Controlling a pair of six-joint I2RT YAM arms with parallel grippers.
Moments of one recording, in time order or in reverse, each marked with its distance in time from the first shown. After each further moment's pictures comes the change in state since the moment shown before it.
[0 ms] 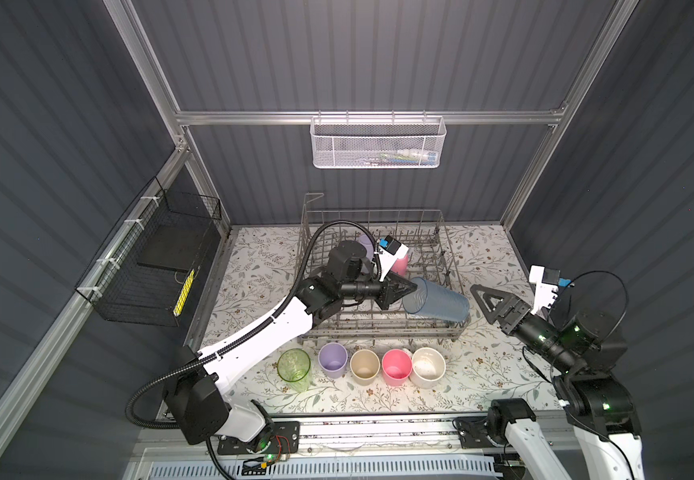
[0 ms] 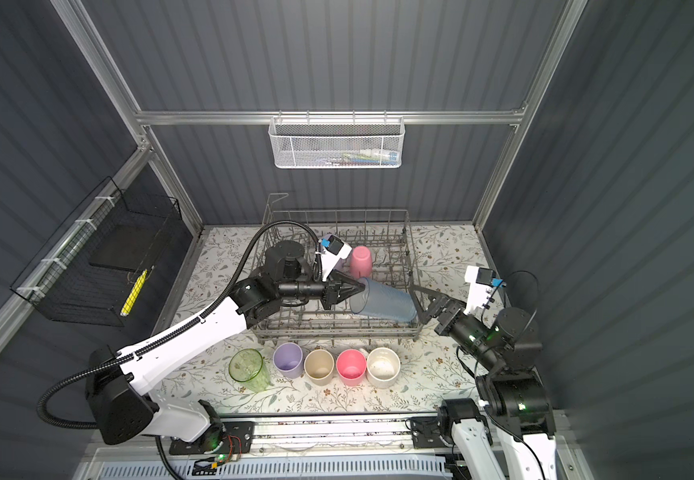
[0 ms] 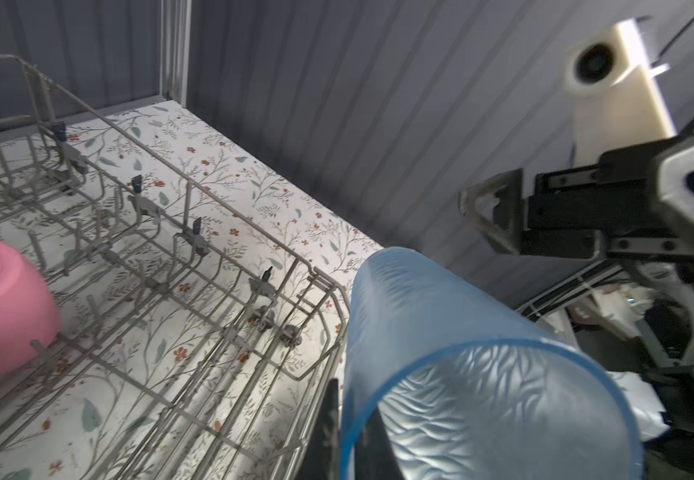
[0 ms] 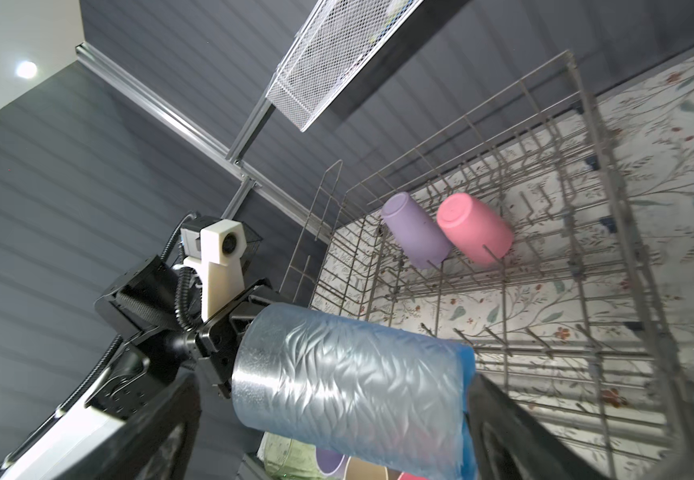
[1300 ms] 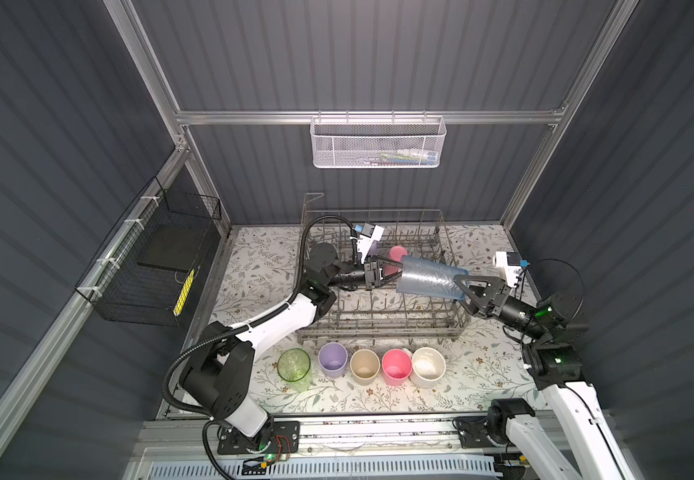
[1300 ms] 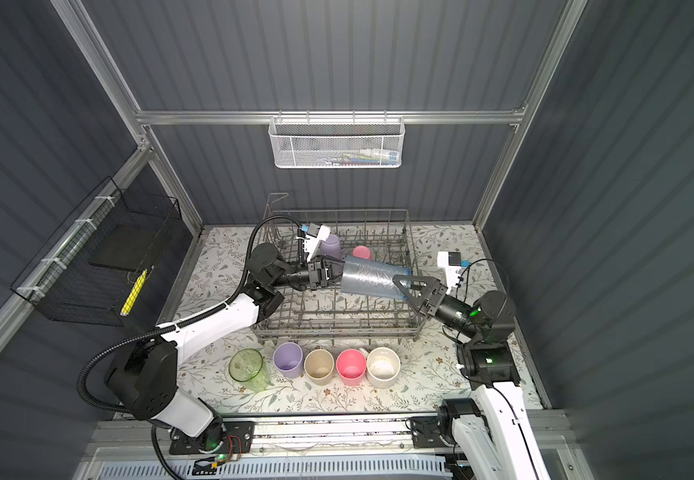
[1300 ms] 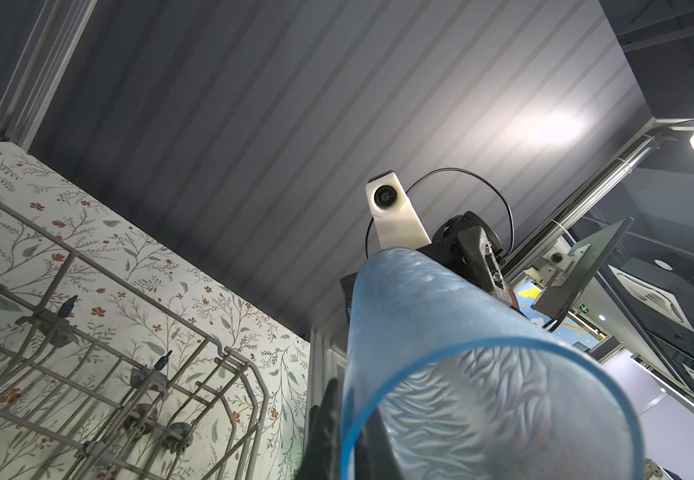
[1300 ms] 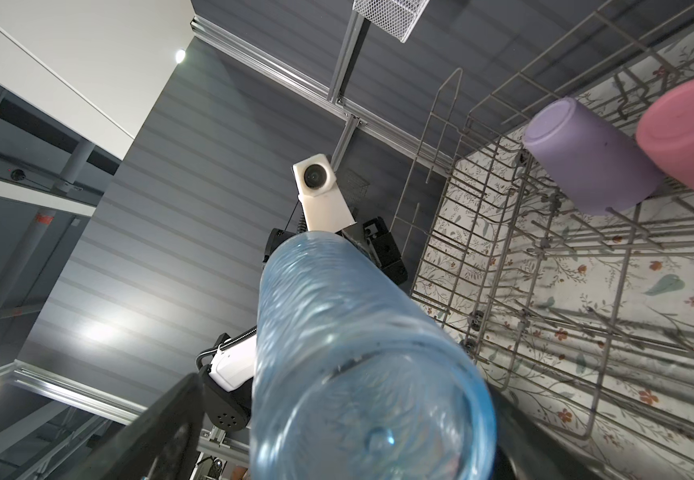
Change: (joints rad) left arm 0.156 0.140 -0.178 0.855 0.340 -0.579; right arm -0.006 0.156 -0.219 0.626 -0.363 0.414
